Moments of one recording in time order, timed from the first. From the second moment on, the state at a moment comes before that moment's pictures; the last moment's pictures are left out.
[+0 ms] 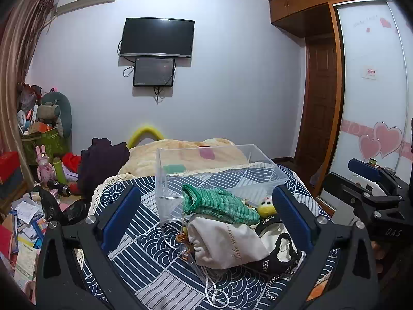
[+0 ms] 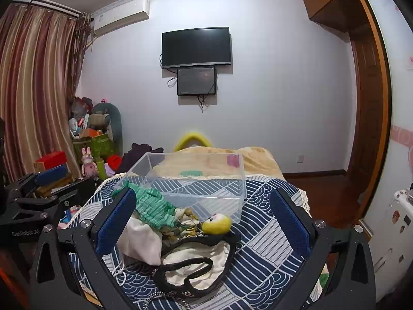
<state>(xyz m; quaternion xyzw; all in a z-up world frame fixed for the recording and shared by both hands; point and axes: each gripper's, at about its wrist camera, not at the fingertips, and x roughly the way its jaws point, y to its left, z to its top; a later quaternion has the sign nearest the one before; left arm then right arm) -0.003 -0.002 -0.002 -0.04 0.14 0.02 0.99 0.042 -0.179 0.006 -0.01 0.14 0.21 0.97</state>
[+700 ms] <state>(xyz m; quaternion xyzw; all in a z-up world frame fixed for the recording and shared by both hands) -0.006 -0.007 0.001 -0.03 0.14 0.01 0.99 0.039 -0.177 0.008 -0.01 0.14 0.22 0.97</state>
